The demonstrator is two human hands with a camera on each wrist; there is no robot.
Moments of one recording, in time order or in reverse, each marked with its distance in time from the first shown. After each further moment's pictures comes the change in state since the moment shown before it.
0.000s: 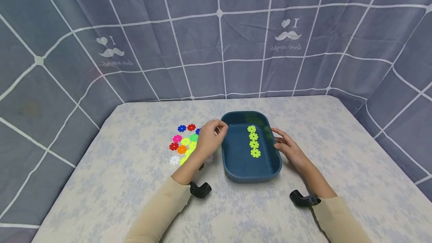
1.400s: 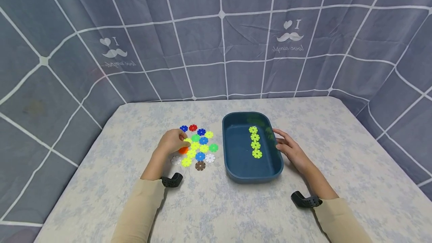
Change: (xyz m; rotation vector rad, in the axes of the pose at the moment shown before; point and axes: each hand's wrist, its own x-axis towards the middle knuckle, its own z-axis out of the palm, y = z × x) left_hand -0.008 -0.086 -0.091 0.319 -0.371 -0.517; right_hand 0.000 0.003 -0.002 0.003 0.000 -0.010
